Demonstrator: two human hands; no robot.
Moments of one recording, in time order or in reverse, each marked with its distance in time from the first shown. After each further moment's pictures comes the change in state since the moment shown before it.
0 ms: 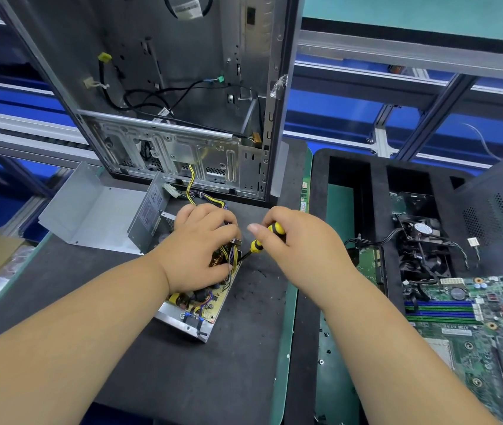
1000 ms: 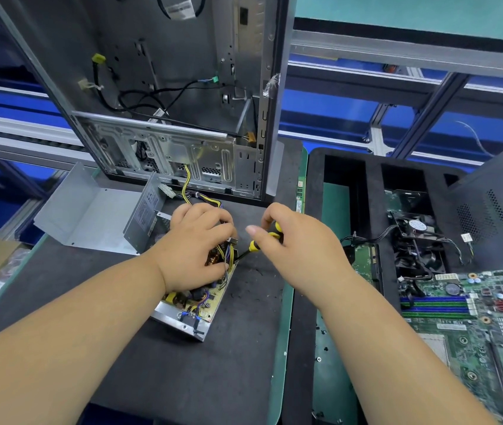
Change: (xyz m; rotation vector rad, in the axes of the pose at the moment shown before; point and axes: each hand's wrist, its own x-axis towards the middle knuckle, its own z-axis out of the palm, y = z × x) left_hand -0.001 0.000 0.001 -0.006 0.004 -0.004; right_hand -0.004 0.005 0.003 -0.003 0.033 -0.013
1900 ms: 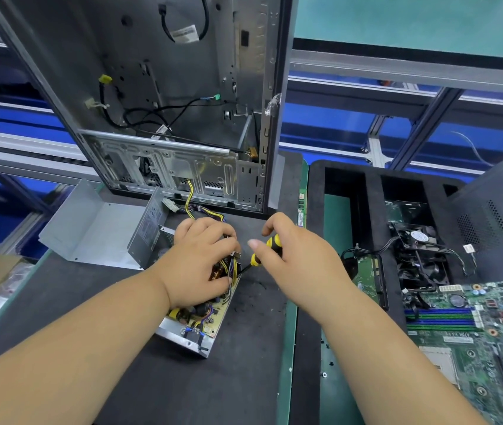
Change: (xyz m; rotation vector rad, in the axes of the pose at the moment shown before) left_hand 0.000 0.000 0.000 -0.005 0.009 0.013; right_hand 0.000 -0.005 0.001 0.007 -0.014 0.004
